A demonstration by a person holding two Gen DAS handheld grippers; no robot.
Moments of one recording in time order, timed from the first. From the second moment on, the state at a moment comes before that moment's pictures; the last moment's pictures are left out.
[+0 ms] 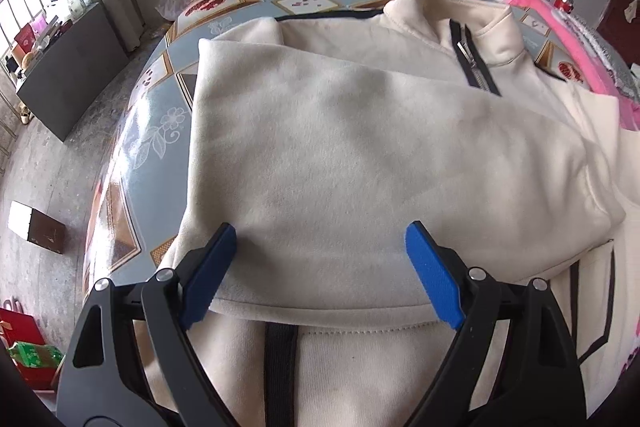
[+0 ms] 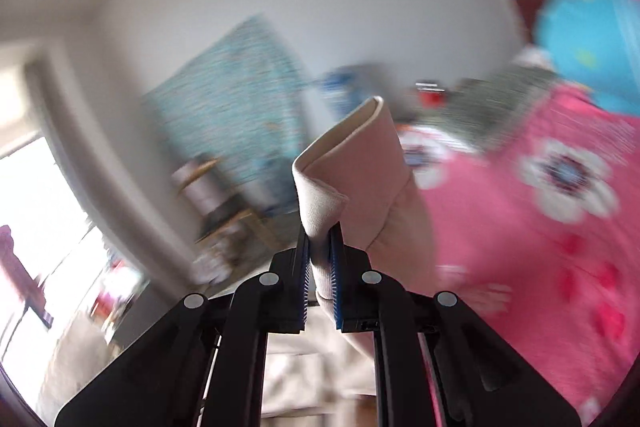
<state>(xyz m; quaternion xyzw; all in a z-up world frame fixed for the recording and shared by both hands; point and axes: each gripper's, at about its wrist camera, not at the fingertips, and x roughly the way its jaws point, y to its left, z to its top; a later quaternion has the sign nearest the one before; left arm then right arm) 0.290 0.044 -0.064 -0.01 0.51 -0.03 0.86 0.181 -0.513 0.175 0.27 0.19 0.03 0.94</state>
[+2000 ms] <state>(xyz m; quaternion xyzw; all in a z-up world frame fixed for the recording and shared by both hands) 0.309 0.111 -0.048 -0.08 0.52 -0.03 0.85 0.214 -0.397 -0.007 0.17 0.46 0.09 0.87</state>
